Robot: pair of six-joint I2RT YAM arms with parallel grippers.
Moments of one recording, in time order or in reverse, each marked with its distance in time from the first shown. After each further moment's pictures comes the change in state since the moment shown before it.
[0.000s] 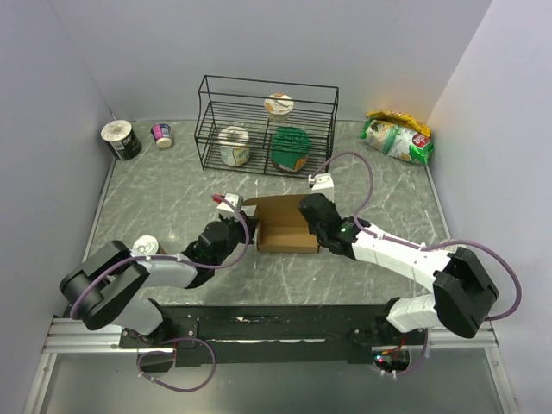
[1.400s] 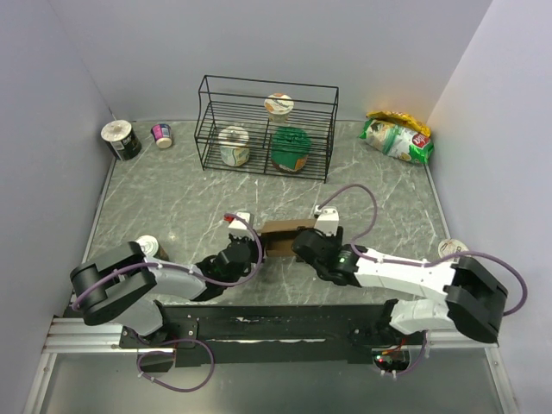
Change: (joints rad) left arm -0.248 0.051 -0.009 -0.082 -0.315 -0.178; right arm 0.216 -0.075 -0.180 -0.088 0.122 0.425
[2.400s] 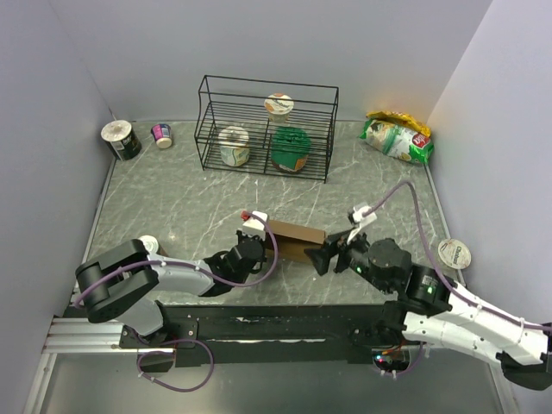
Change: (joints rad) left arm -0.038 0.027 0.117 -0.190 -0.114 0.207; right arm 0.067 -0.721 -0.006 -0.058 -0.365 -0.397
